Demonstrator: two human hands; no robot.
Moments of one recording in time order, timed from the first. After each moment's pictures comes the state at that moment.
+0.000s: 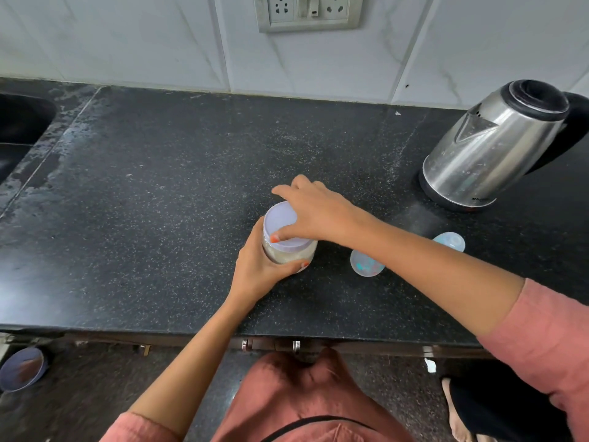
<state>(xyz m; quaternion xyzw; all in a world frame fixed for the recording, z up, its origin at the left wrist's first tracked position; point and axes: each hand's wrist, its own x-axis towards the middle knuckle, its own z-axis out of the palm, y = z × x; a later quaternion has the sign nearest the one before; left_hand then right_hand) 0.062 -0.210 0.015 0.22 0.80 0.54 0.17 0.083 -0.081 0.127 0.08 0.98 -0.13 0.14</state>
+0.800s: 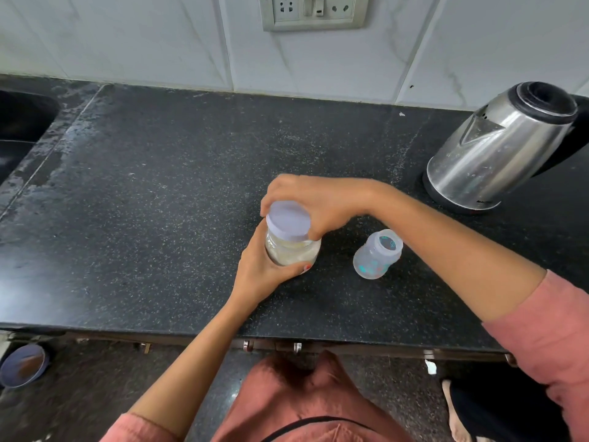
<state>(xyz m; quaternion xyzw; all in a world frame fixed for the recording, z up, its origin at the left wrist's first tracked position) 0.059 -0.210 0.011 0.22 0.79 0.54 0.18 0.068 -0.060 0.150 -0.11 0.95 -0.18 0.23</state>
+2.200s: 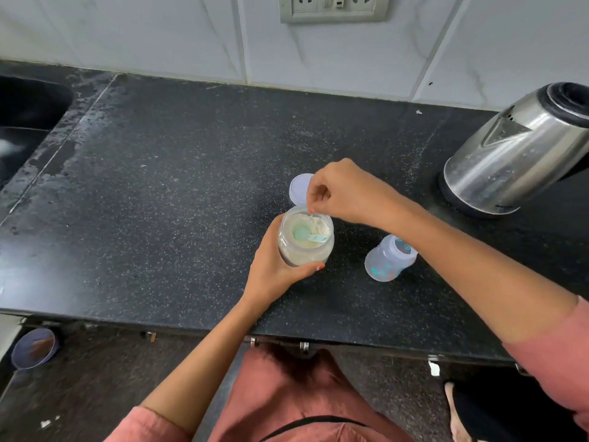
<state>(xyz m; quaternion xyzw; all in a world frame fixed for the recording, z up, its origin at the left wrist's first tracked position) 0.061 -0.209 0.011 0.26 0.77 0.57 0.15 0.076 -0.063 0.148 0.08 0.97 -0.22 0.09</state>
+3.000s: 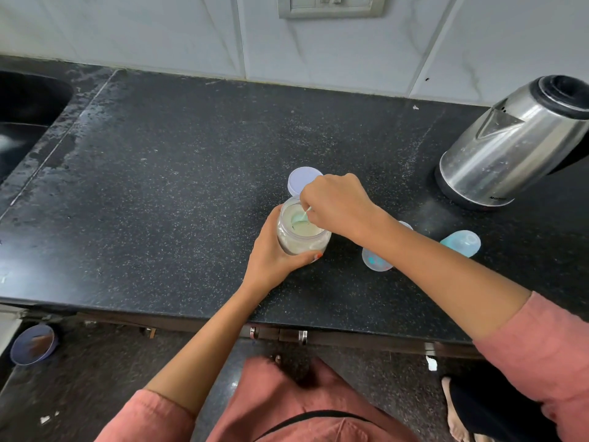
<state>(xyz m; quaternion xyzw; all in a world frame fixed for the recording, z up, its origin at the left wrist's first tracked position) 0.062 -0.209 0.009 0.25 0.77 0.56 0.16 0.085 -0.084 0.120 0.02 1.00 0.06 0.04</state>
